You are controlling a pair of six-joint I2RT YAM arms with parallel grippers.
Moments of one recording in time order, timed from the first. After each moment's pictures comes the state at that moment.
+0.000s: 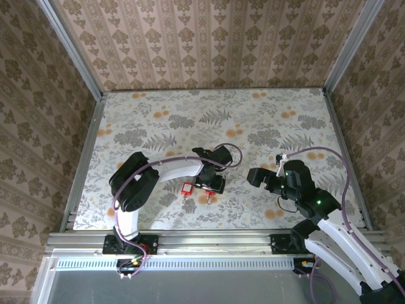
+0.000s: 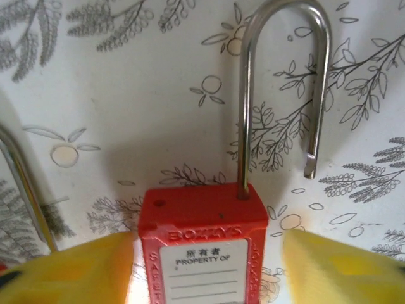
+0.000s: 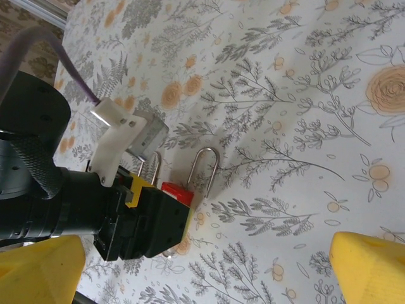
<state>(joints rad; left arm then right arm) -1.00 1.90 1.27 -0.79 0.08 -0.62 0.45 0.59 0.52 -0.55 -0.15 0.75</state>
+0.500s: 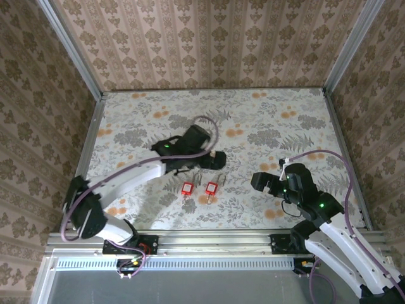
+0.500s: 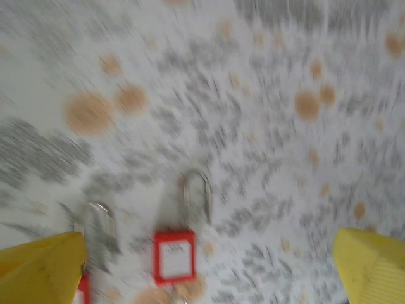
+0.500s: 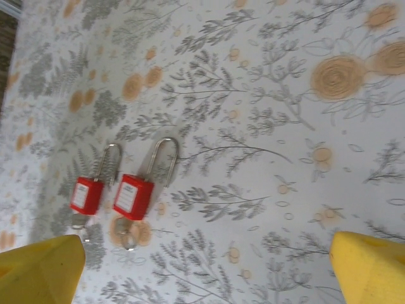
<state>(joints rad) -0.85 1.40 1.16 -0.59 0.01 -0.58 0.44 0.55 0.52 -0.67 -0.06 0.69</state>
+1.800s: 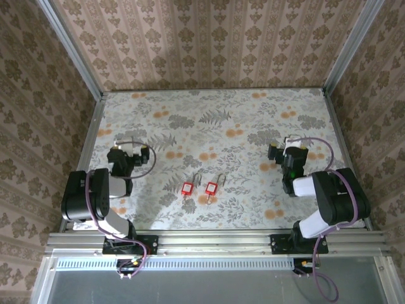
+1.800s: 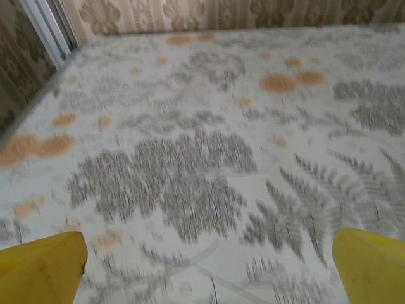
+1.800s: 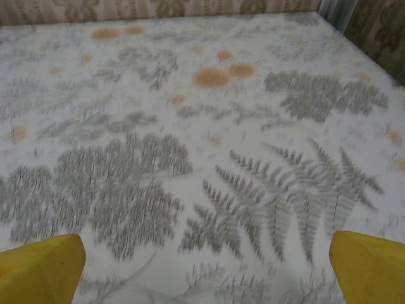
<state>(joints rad) 0.03 1.56 0.36 0.89 0.07 0.07 0.05 1.53 0.34 0.82 0.30 0.08</state>
